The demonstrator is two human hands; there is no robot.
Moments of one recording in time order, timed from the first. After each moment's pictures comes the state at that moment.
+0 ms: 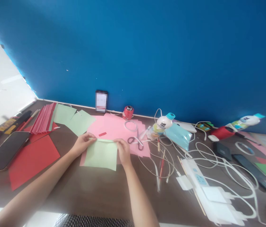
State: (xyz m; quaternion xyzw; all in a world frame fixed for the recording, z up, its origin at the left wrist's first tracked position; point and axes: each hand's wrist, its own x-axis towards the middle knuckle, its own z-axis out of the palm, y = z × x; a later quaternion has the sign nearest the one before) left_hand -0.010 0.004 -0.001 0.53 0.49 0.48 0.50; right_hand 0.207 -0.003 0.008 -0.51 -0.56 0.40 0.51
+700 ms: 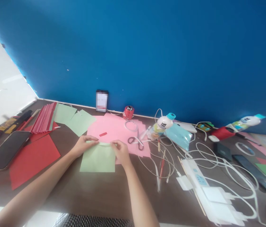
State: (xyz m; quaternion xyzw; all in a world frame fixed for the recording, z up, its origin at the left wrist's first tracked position) left_hand -0.010 0.000 0.007 0.58 0.53 0.42 0.46; right_hand 0.200 -0.004 0.009 -0.49 -0.61 0.42 0.46
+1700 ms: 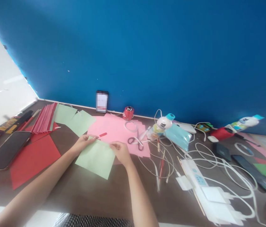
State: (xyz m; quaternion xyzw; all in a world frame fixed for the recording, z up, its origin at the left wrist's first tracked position) left_hand -0.014 0.004 0.006 0.46 0.47 0.41 0.63; right_hand 0.206 -0.002 0.005 -0.49 -0.63 0.45 0.39
